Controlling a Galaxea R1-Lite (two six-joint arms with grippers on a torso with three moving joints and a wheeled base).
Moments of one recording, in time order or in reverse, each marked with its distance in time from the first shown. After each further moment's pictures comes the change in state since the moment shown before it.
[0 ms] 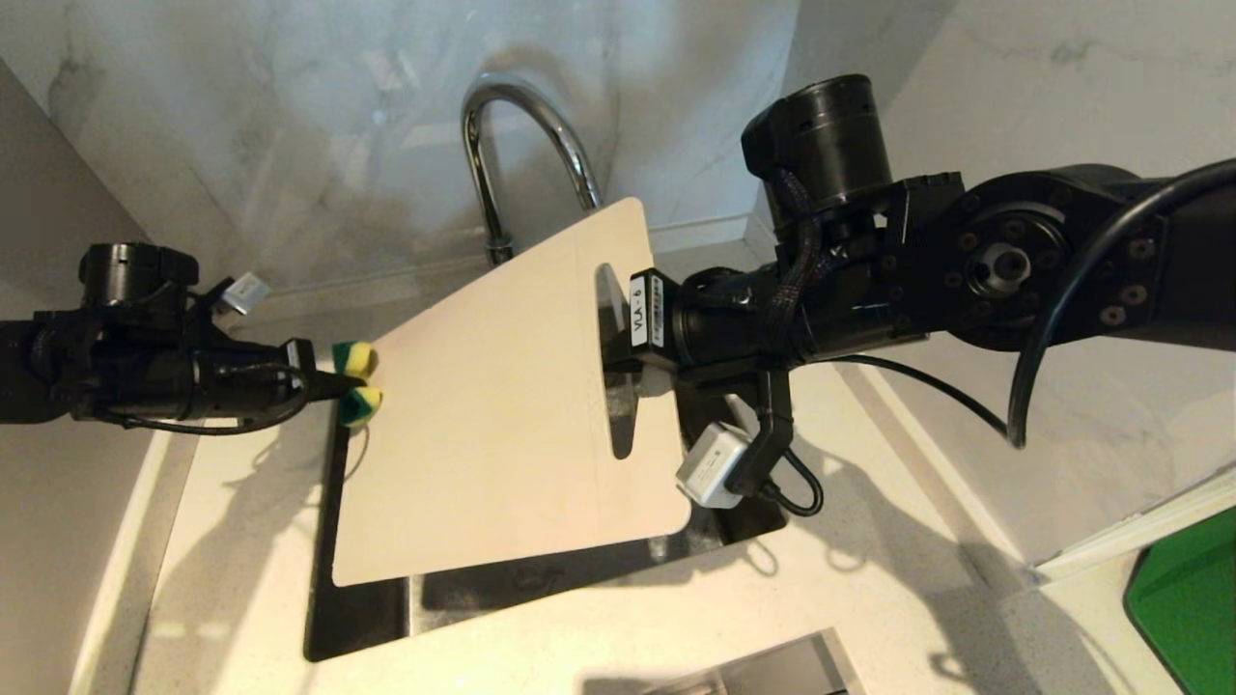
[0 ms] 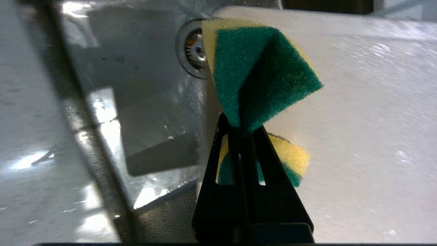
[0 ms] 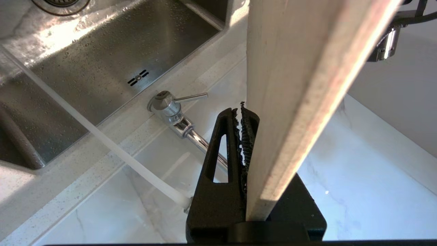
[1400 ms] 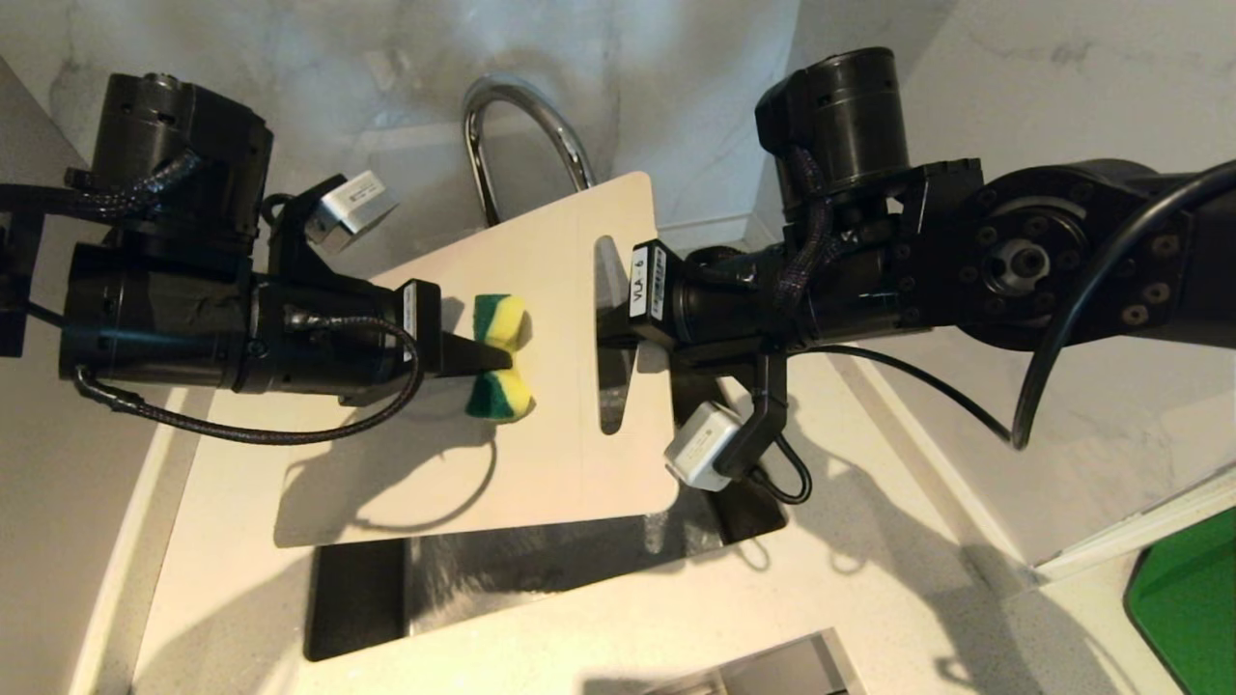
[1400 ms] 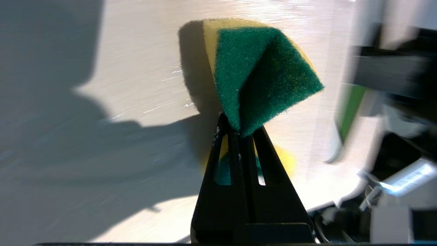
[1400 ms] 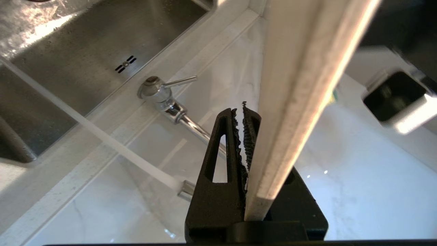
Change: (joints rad) left arm -0.599 -0.207 -0.160 0.271 0.274 -0.141; right arm 0.000 -0.016 0.010 -0.074 0.000 0.070
